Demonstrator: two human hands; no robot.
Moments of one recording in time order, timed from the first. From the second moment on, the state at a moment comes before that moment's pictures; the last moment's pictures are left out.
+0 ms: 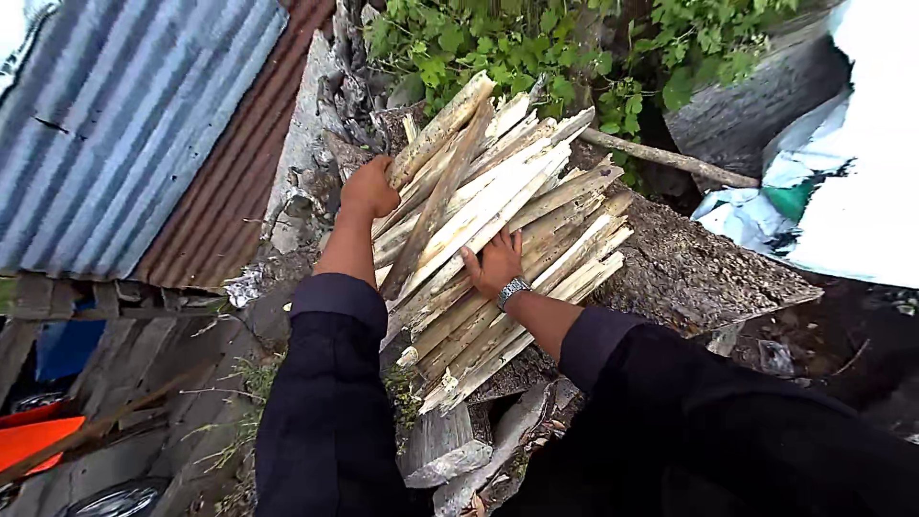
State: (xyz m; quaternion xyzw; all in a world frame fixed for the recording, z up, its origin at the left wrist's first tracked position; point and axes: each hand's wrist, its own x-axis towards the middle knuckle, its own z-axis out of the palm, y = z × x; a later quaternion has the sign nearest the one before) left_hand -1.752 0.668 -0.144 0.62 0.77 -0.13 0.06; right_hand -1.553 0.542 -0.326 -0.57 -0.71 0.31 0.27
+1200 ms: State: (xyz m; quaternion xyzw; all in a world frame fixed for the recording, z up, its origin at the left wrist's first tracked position) left_hand -1.777 0.771 -0.192 0.66 0.70 -0.19 0.21; right_hand -1.567 0.549 -0.320 -0.61 -0.66 0.33 0.28
